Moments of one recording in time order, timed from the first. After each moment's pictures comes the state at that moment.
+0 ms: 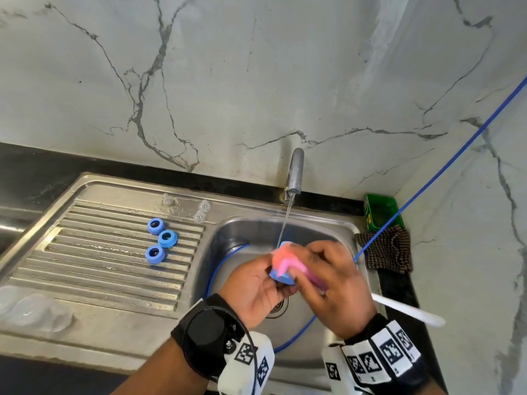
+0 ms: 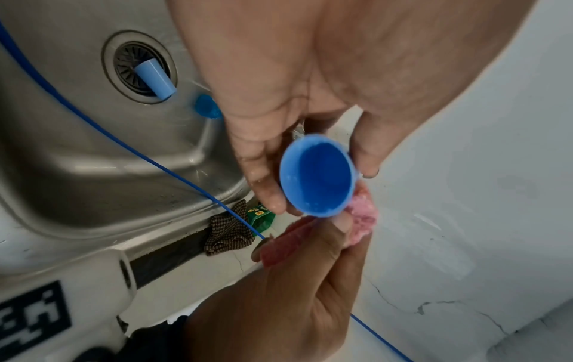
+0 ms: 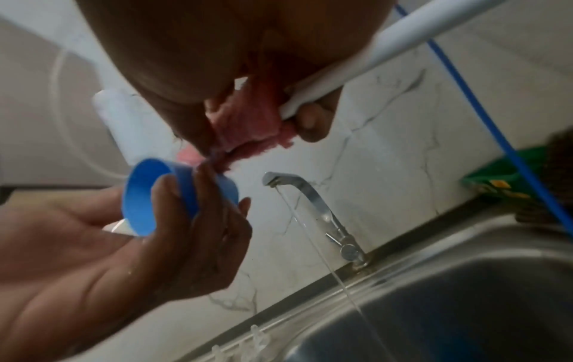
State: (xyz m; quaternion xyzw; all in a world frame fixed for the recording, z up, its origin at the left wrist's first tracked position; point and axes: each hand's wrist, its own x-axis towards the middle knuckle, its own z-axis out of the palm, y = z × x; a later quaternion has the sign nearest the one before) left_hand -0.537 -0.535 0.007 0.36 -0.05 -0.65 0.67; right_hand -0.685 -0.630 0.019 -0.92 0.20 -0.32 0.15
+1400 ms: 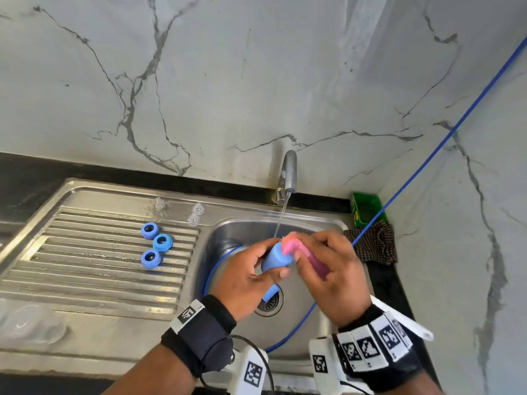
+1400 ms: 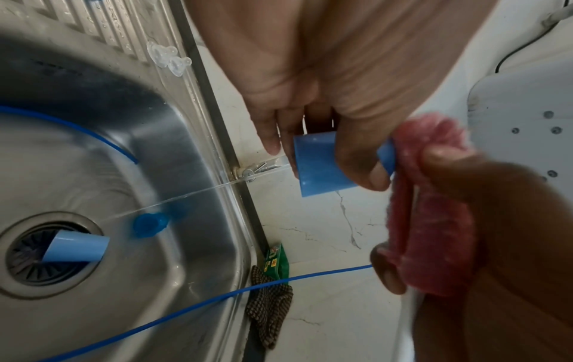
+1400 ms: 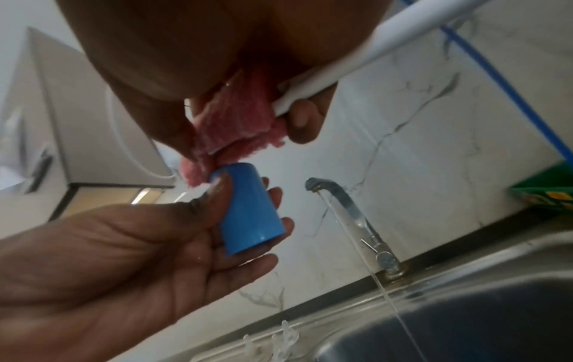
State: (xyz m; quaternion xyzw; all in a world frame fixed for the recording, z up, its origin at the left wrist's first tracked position) left_hand -0.511 -0.509 0.005 0.58 -0.45 -0.36 0.57; right_hand -0.674 -0.607 0.043 -0.87 0.26 -0.37 0.18
